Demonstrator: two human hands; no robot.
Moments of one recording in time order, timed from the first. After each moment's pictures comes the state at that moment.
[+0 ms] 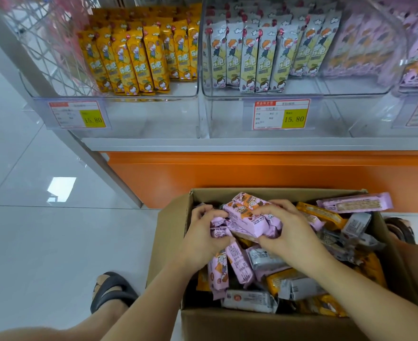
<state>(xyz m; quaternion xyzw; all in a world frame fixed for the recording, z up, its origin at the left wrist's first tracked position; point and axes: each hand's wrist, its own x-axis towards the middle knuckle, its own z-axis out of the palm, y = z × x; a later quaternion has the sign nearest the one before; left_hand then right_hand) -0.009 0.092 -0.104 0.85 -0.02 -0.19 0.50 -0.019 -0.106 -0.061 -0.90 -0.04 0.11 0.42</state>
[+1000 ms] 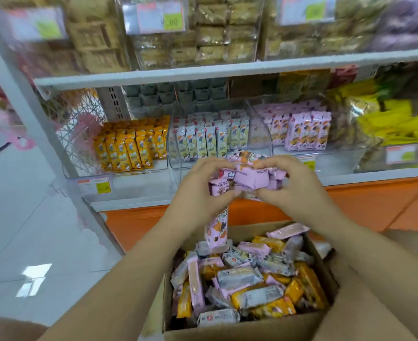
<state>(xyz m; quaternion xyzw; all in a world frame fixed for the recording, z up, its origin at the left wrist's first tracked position) -0.021 0.029 0.126 0.85 -0.29 0.08 0.44 -0.053 -0.163 0.132 -0.88 -0.08 -0.17 0.44</state>
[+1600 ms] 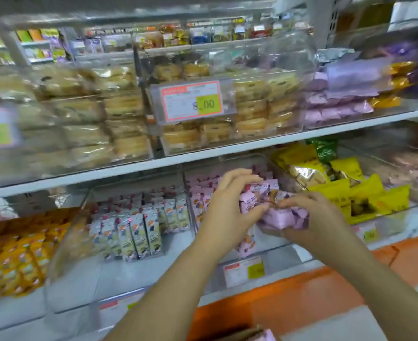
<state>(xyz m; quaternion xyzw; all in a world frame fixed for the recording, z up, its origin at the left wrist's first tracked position) 0.139 -0.198 0.164 0.81 -0.39 0.14 0.42 0.060 -0.362 0.151 -0.92 0.07 -0.23 0.31</state>
